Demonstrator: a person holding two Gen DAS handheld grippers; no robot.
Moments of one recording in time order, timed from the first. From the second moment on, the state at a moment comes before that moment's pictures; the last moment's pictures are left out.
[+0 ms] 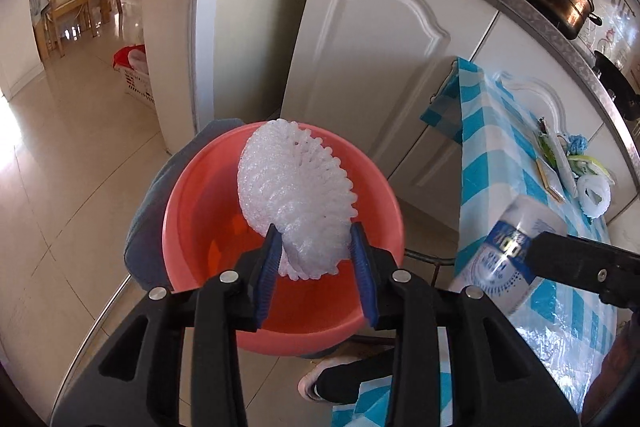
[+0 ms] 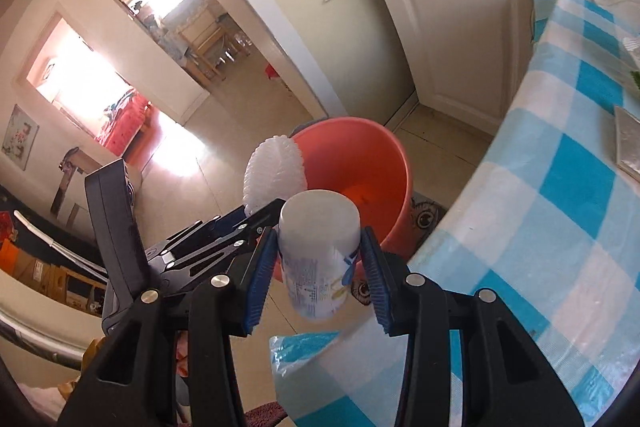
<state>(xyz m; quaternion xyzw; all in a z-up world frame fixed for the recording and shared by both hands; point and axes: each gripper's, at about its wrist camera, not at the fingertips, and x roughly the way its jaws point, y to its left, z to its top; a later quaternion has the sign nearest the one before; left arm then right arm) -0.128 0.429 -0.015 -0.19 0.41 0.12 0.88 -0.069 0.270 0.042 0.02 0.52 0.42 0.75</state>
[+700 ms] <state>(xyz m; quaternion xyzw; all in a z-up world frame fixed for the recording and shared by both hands) -0.116 0.456 -0.072 -0.22 0.45 0.11 0.86 -0.051 0.324 0.003 -0.03 0.54 0.38 0.75</state>
